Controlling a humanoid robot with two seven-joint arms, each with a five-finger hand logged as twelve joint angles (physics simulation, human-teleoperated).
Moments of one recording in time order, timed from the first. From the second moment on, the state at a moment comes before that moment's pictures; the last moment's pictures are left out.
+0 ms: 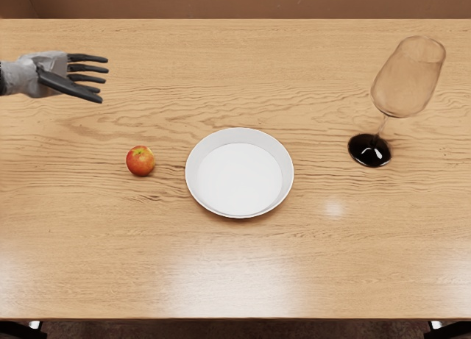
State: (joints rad) left arm -1.21 0.57 -0.05 -0.50 0.01 -0.61 0.14; right arm -0.02 0.00 0.03 0.18 -0.07 -0.05 -0.06
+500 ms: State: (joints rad) left arm -1.45 0.55 -0.04 -0.61 0.45 -0.61 0.30; right arm -0.03 0.00 0.02 0.18 -0.07 -0.05 -0.06
